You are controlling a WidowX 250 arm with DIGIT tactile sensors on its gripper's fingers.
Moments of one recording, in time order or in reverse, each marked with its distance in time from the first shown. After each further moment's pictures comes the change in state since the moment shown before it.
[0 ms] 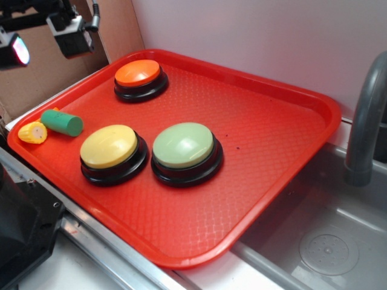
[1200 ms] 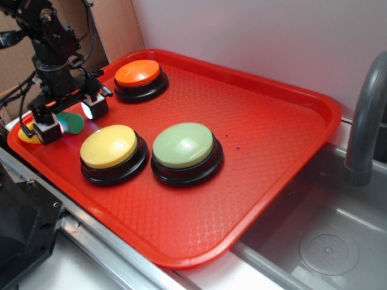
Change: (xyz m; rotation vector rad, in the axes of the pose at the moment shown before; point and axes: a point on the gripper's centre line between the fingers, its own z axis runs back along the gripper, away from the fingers) arm 0.056 0.025 -0.139 0.093 -0.073 0.544
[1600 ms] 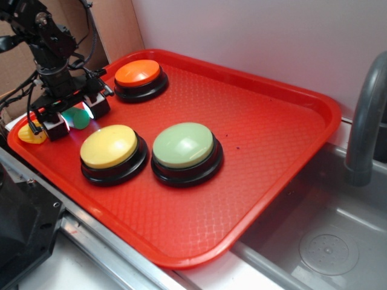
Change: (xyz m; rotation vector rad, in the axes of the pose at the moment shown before) arm -0.004 0.000 0.003 -0.034 0.009 -0.111
